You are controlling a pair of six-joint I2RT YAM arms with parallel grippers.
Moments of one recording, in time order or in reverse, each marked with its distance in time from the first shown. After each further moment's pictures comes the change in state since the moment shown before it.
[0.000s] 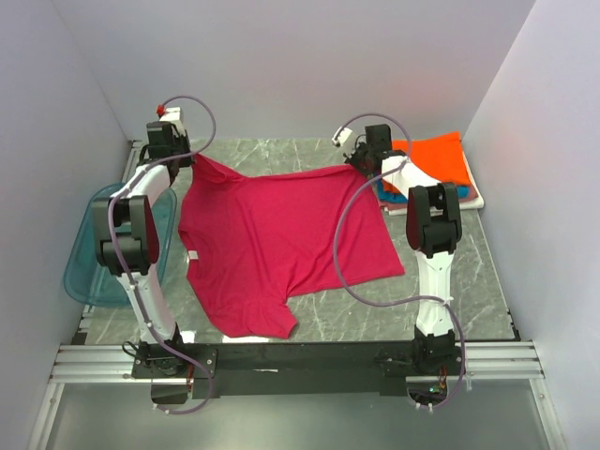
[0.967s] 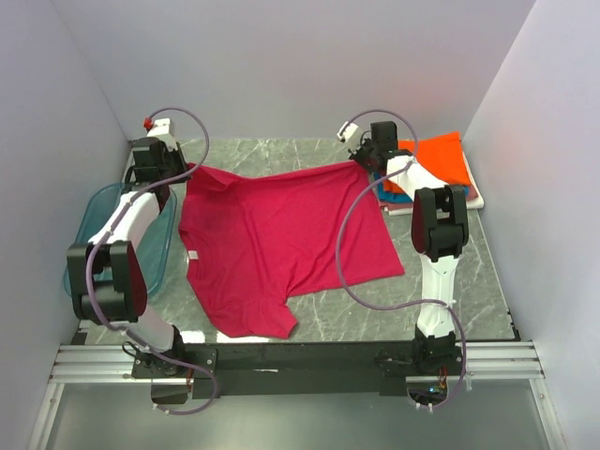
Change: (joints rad) left arm -0.002 -0.399 -0.352 0.005 0.063 -0.062; right arm -0.013 -0.071 -0.059 0.032 0.016 0.023
